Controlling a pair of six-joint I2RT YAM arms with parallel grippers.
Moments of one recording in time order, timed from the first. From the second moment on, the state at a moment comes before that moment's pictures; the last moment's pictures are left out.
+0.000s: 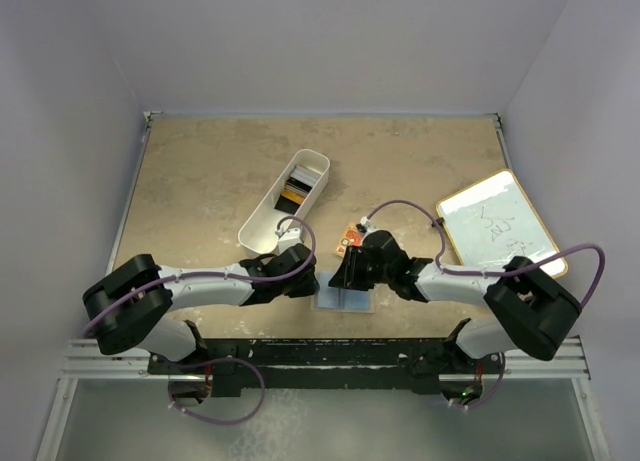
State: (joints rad) left arm -1.01 1.44 0.61 -0.08 -0.22 -1.04; right arm 0.81 1.40 0.47 0.19 -0.18 0.89
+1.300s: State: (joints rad) left arm -1.01 1.44 0.61 -0.07 -0.21 -1.02; right arm 0.80 1.39 0.45 0.16 -0.13 0.88
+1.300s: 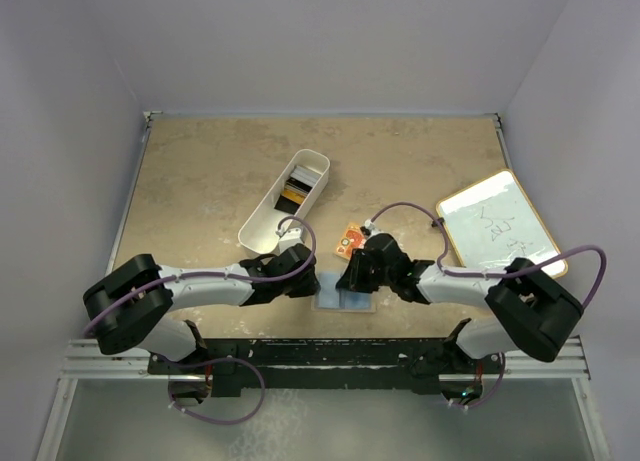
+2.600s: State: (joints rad) left arm -0.83 0.58 0.70 -0.61 -0.72 -0.82; right arm 0.79 1.99 1.70 -0.30 0.24 -0.14
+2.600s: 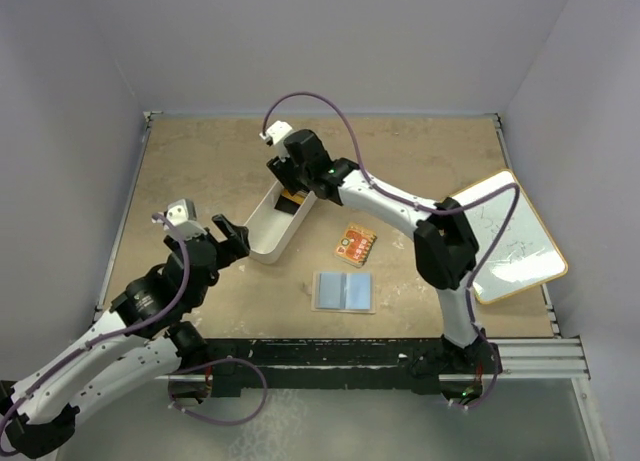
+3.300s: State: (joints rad) left arm -0.83 0.53 0.70 -0.68 -0.81 -0.83; right arm 0.77 2.37 1.99 -0.38 0.41 -0.38
